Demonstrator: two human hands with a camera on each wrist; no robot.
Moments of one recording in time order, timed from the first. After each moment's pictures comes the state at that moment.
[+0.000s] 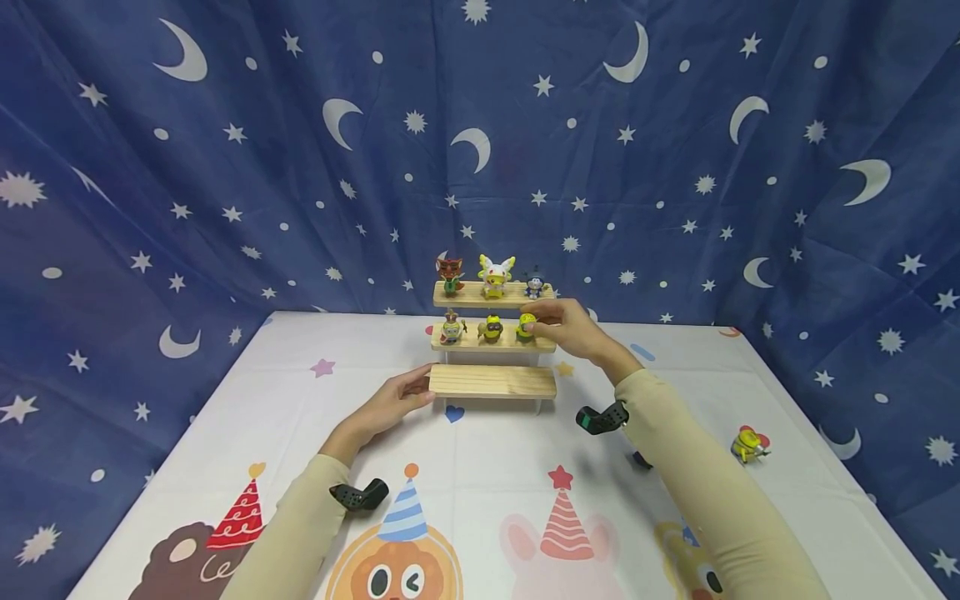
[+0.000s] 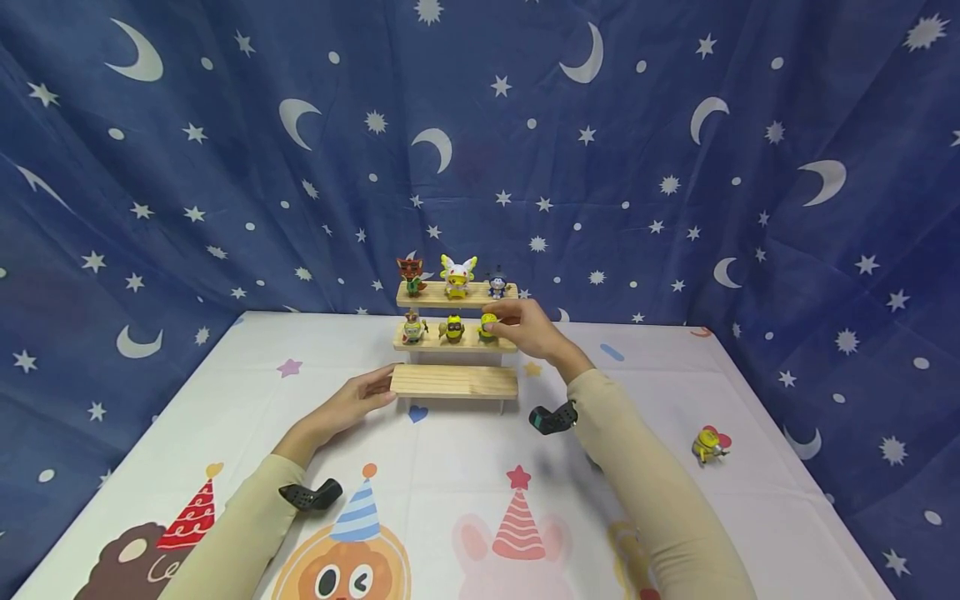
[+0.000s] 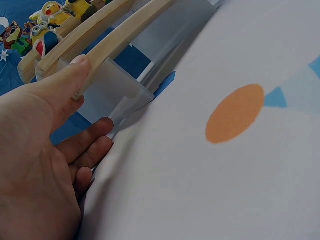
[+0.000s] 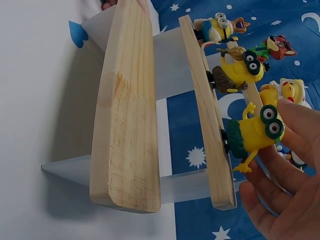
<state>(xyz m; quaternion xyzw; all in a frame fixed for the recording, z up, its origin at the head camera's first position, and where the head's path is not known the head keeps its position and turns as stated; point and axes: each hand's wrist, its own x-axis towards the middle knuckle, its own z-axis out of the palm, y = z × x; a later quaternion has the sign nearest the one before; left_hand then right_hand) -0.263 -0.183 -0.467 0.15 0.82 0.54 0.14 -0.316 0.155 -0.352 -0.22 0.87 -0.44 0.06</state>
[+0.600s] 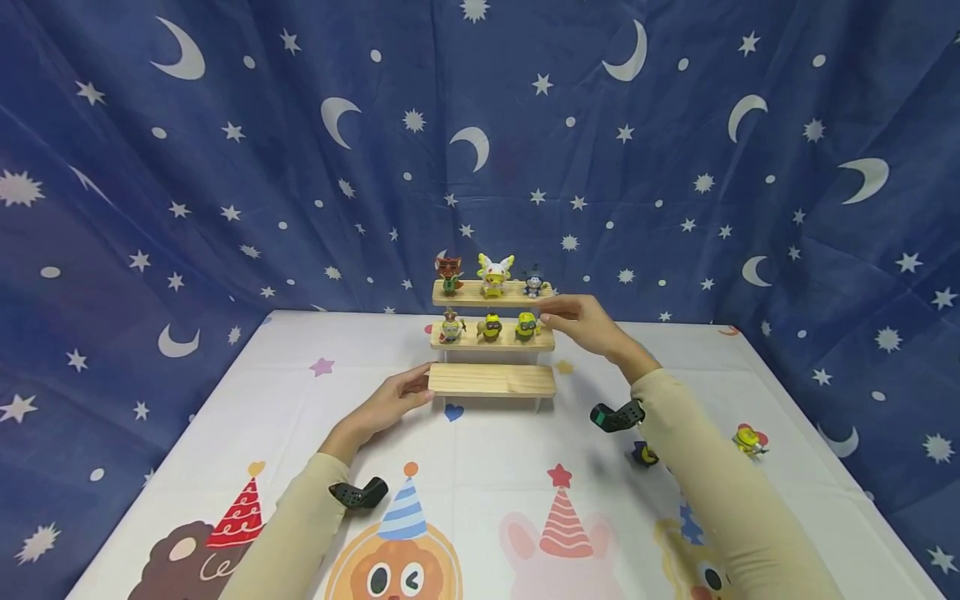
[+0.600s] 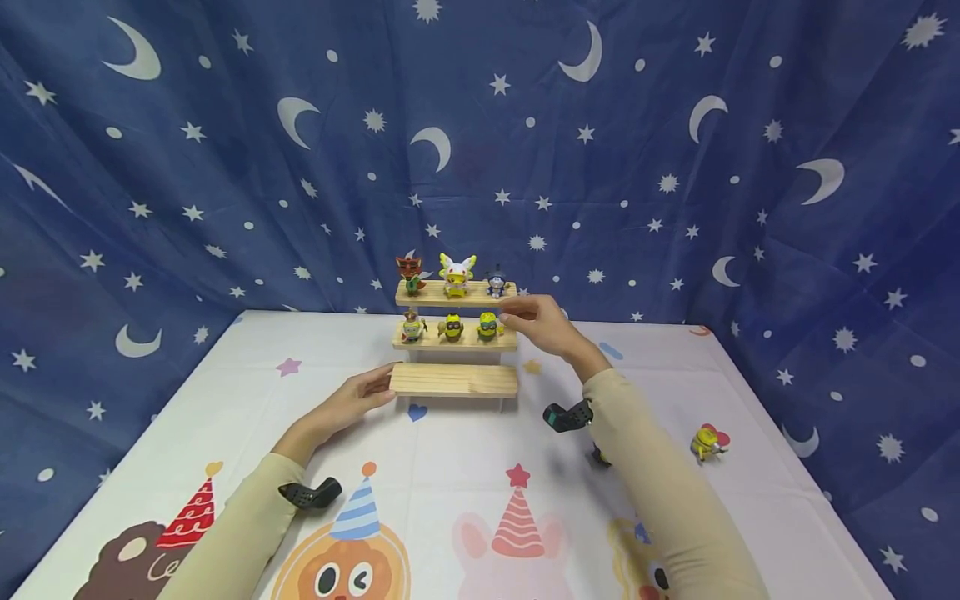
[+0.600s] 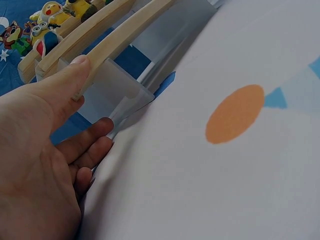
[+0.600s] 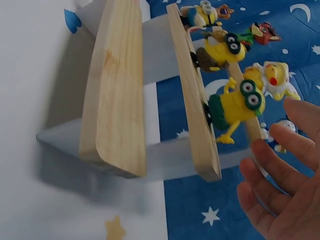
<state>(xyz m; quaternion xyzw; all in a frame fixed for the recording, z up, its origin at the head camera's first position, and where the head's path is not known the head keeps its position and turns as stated) -0.264 -0.184 -0.467 0.17 0.81 0.54 0.14 -0.314 0.178 -0.346 -0.21 0.87 -0.44 0.06</state>
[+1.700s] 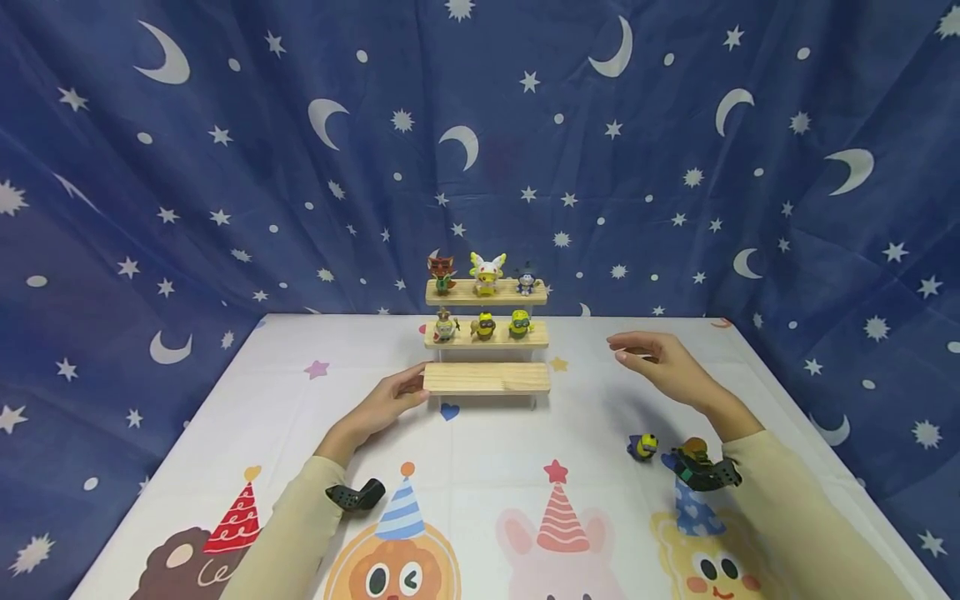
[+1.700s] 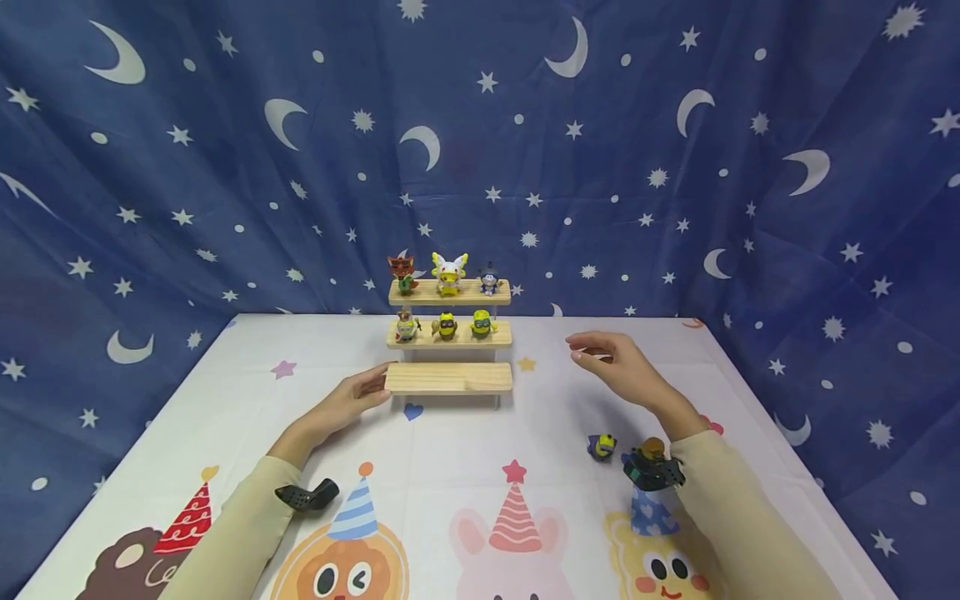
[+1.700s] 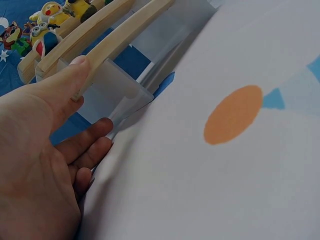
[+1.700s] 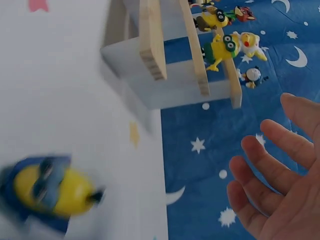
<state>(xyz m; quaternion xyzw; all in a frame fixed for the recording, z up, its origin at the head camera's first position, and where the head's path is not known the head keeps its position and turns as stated) -0.263 -0.184 -0.466 0.17 0.82 0.53 0.14 -0.240 0.277 -0.361 -0.19 0.91 -0.38 0.00</state>
